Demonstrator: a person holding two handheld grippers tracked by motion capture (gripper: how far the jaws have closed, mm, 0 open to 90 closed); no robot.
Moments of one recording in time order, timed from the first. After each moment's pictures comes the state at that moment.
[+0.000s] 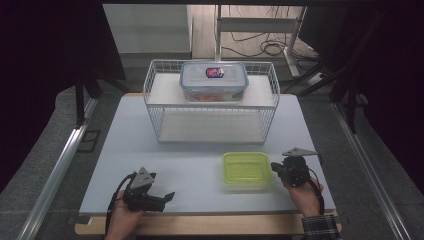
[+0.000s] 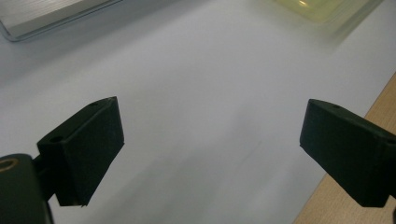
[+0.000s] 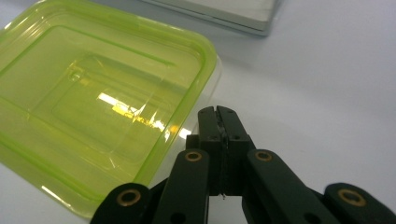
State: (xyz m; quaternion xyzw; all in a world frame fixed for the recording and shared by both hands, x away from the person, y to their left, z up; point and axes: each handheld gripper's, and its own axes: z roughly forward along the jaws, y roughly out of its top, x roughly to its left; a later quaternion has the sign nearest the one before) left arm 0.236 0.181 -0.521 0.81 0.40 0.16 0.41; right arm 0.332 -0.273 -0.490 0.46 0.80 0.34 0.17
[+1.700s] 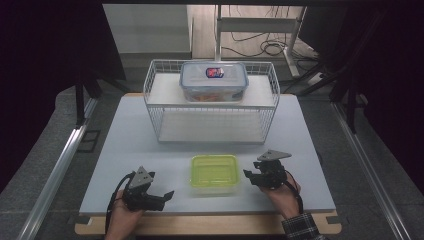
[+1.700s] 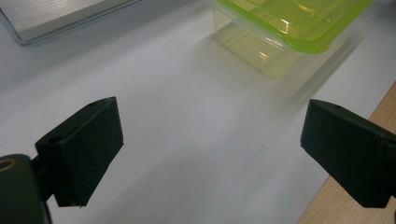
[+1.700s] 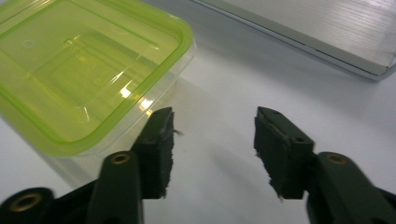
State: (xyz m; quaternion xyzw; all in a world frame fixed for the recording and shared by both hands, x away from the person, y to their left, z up) left arm 0.236 0.183 -0.520 0.80 0.40 0.16 0.41; right arm 0.323 -0.216 -0.494 0.38 0.84 0.36 0.15
